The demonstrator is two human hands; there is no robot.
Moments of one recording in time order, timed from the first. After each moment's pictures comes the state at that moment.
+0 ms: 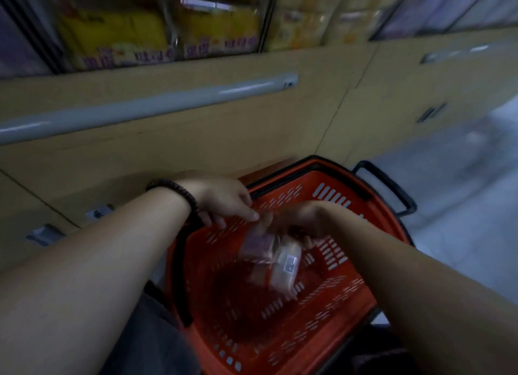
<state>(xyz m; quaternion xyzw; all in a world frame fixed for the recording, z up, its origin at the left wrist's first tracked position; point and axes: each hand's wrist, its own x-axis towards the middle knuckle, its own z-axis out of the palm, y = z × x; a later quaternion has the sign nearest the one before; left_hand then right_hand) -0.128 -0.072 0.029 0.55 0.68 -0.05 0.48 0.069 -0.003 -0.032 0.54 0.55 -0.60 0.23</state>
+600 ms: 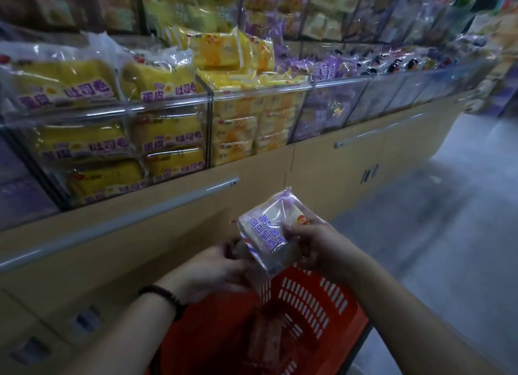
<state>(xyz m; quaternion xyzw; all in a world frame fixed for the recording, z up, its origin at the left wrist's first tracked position) -0.072 -0.093 0.061 0.40 0.56 0.35 0.63 0.150 -0.040 0.112 0.43 0.46 -0.71 -0.32</state>
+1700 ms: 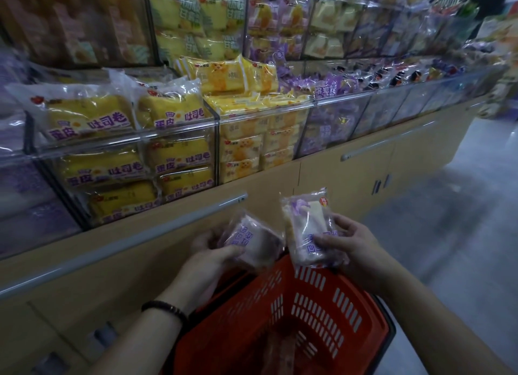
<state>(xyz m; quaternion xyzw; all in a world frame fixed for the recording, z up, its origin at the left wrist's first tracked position) -0.083 -0.086 0.075 0.33 0.48 0.62 0.53 0.192 -0.025 0.113 0.35 0.46 -0.70 -0.43</state>
